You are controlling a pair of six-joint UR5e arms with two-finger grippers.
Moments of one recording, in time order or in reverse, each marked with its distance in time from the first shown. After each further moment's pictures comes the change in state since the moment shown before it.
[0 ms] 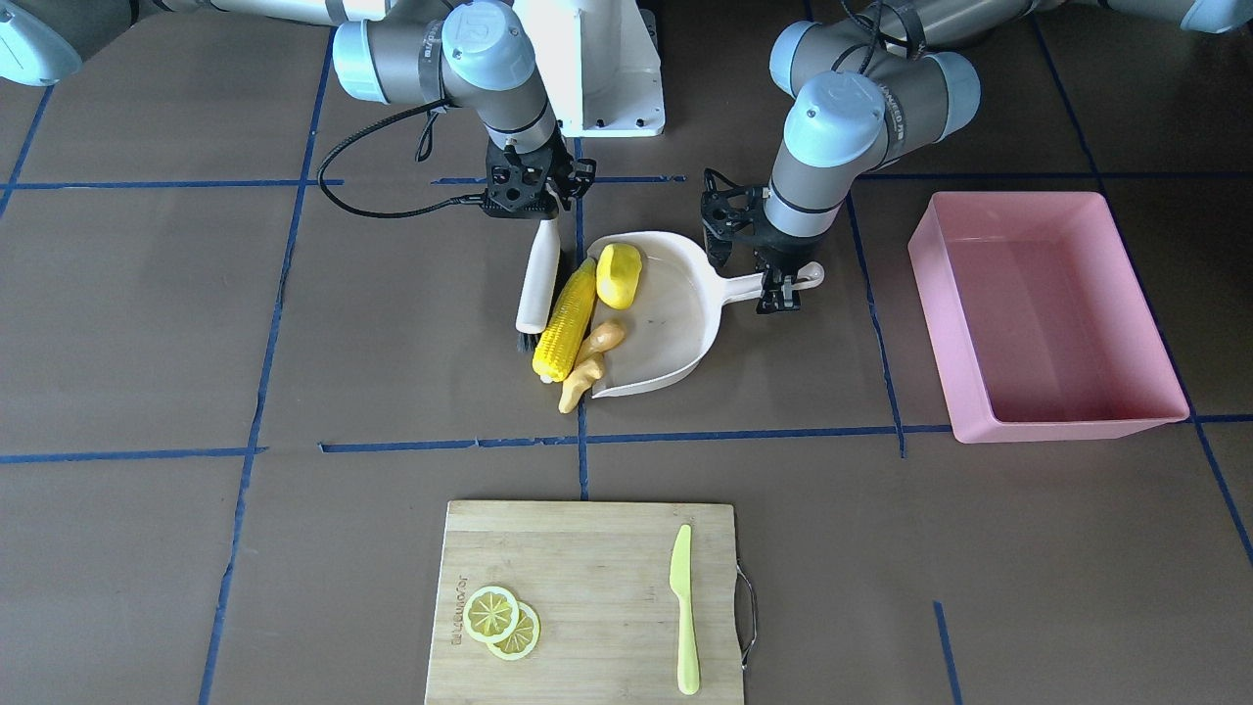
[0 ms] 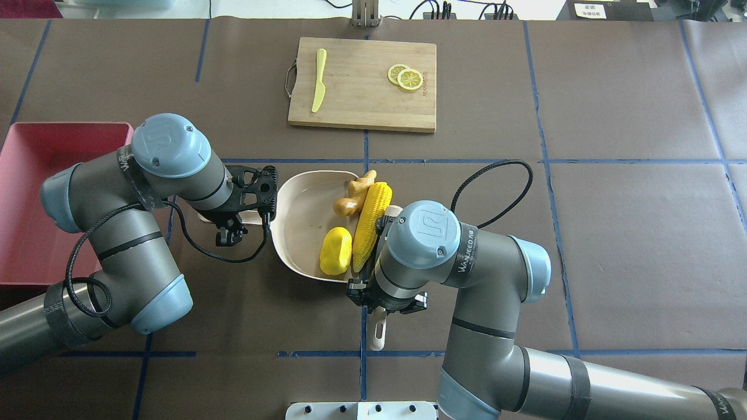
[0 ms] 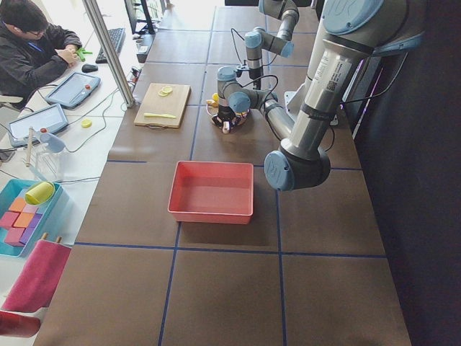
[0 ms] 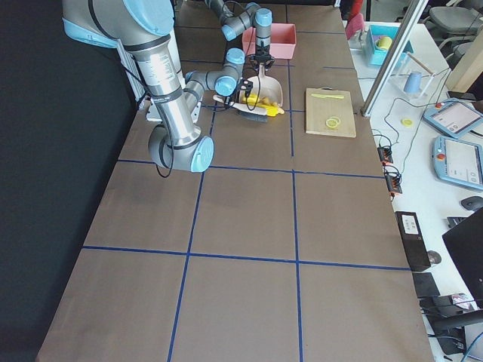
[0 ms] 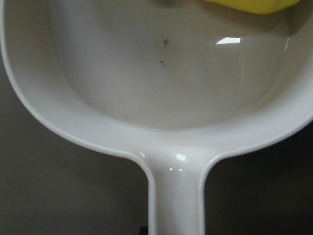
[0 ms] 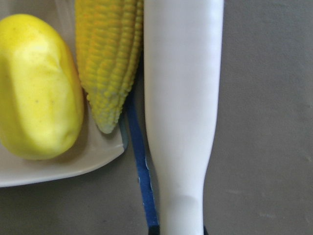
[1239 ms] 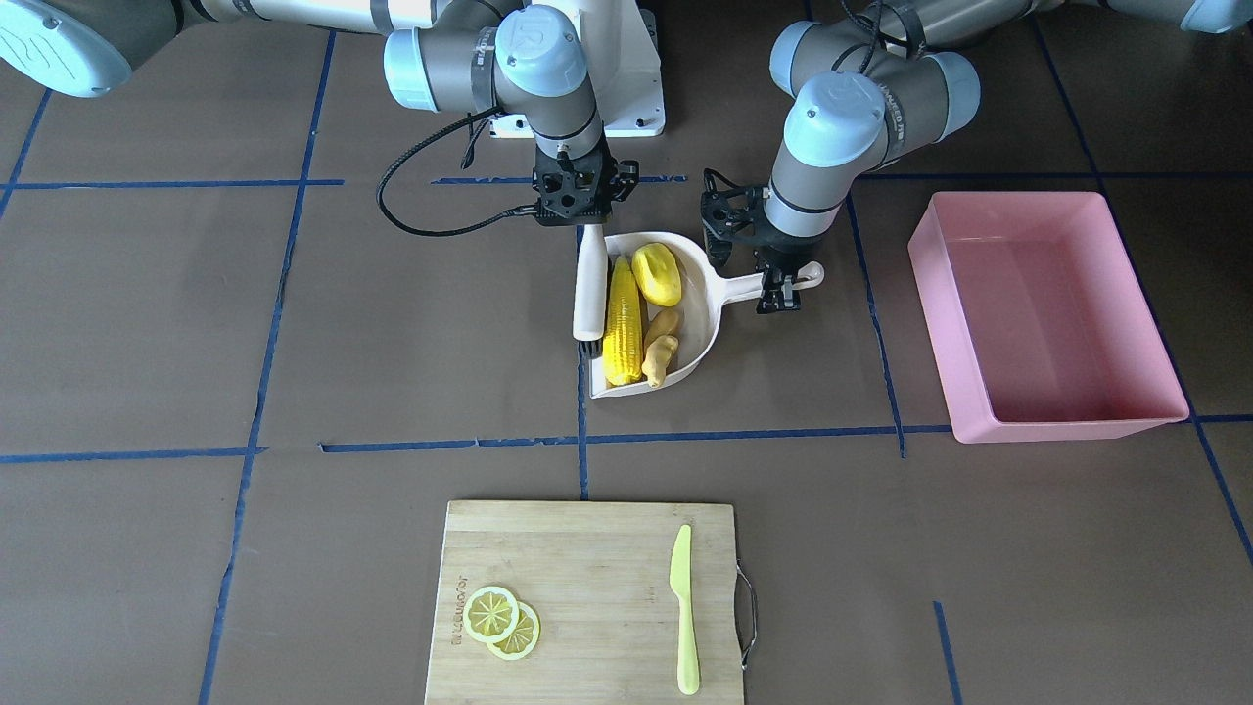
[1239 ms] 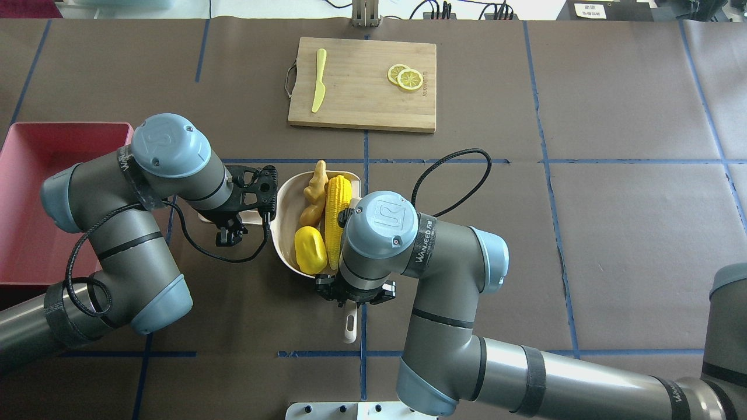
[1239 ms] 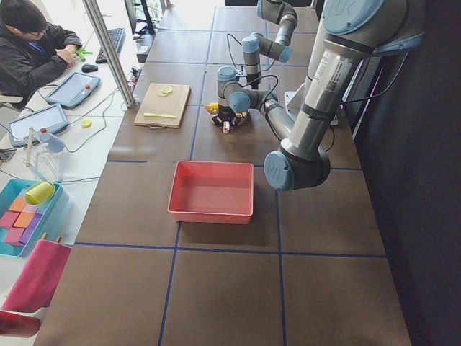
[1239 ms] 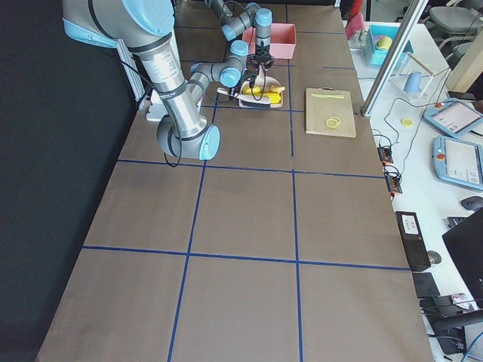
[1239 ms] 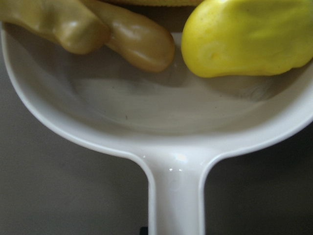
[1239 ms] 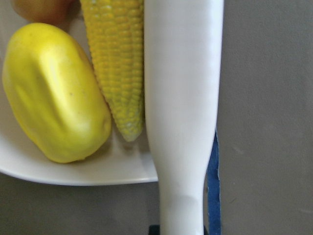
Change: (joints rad) left arm 0.000 0.000 0.000 0.000 0.000 -0.006; right arm 0.000 0.115 -0.106 0.008 -0.002 -0.088
